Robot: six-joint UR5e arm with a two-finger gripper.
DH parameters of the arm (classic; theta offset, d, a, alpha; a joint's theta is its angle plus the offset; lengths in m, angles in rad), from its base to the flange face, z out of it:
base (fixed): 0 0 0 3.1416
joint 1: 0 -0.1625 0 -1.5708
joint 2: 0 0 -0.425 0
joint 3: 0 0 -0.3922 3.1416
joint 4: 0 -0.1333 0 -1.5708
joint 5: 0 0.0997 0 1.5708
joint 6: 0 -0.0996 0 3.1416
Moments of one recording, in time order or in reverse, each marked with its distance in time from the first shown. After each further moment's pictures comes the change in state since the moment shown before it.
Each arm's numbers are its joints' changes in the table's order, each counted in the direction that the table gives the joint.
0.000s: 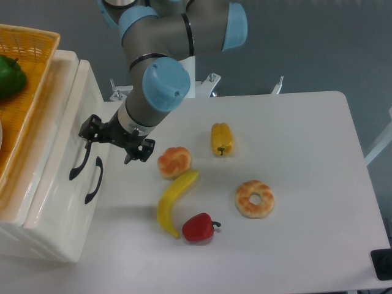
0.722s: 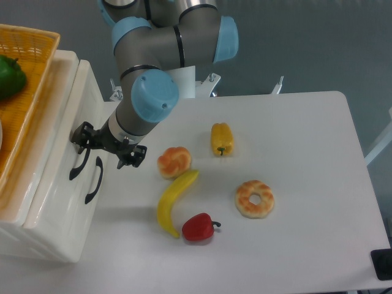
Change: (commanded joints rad) arm 0.029 -0.026 -0.002 -0.021 0.006 0.014
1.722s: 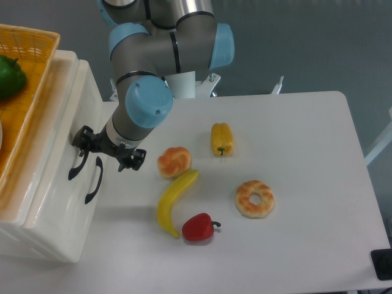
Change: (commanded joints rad) arm 0.005 -0.017 0.024 -0.049 0.093 -0.023
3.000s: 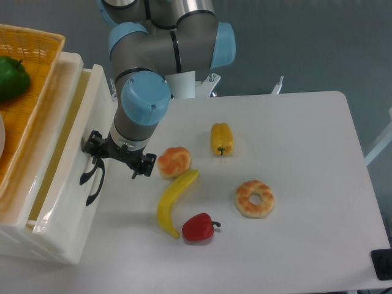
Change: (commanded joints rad) arm -0.003 -0.008 0.014 -0.029 0.077 -0.009
